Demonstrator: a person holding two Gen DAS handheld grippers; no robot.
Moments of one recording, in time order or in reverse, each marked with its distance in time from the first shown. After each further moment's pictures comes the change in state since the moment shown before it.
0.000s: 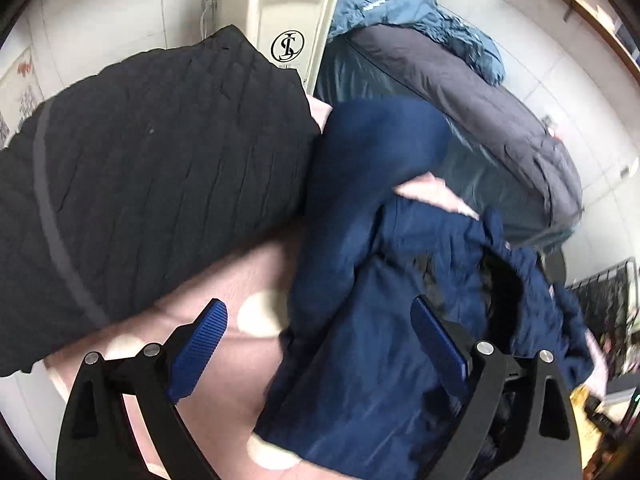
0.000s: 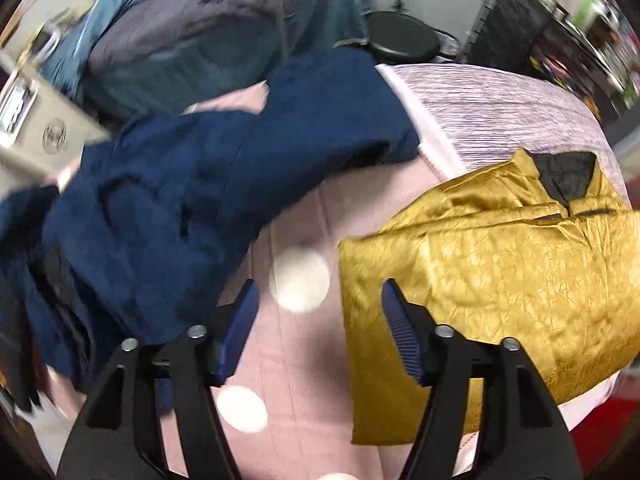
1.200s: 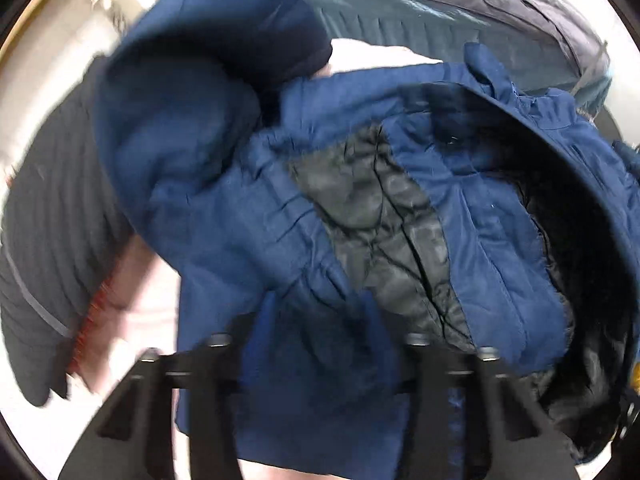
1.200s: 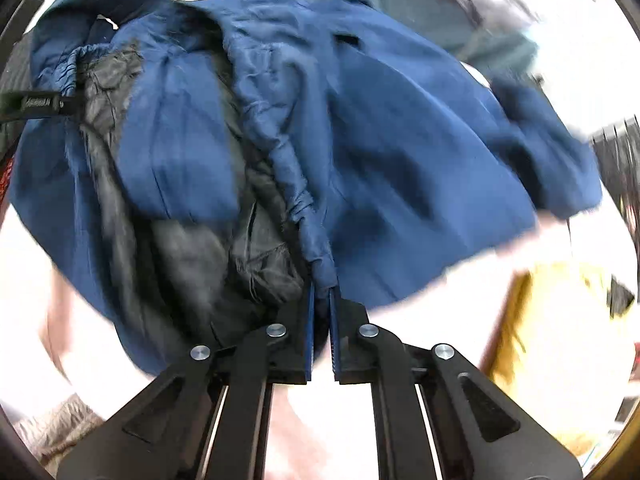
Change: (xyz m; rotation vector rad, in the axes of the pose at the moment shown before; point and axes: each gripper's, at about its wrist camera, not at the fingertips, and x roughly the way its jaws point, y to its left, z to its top) left arm 0.106 -0.126 -0.067 0.315 0.208 0.237; right arm 0.046 0.175 -0.105 -0.510 0.082 -0.020
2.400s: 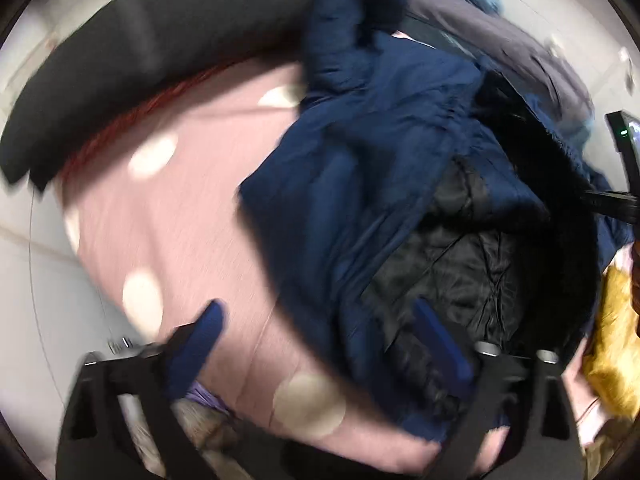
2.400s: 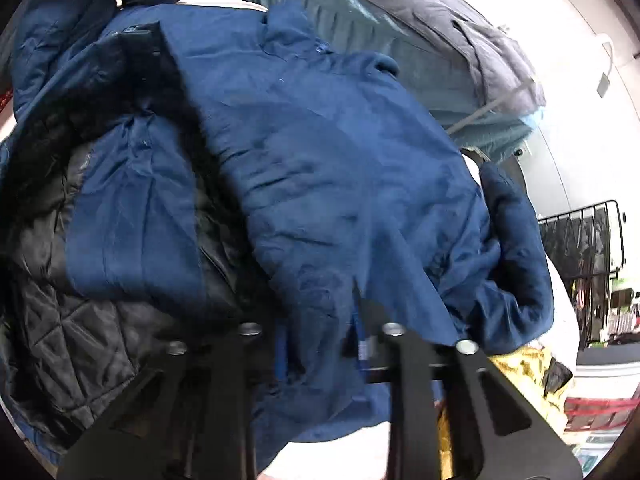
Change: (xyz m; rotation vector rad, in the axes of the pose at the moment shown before) left arm -0.065 0.057 -0.216 -0.202 -0.057 -0.112; right arm -0.002 0.050 0.069 -0.192 -0.108 -0.210
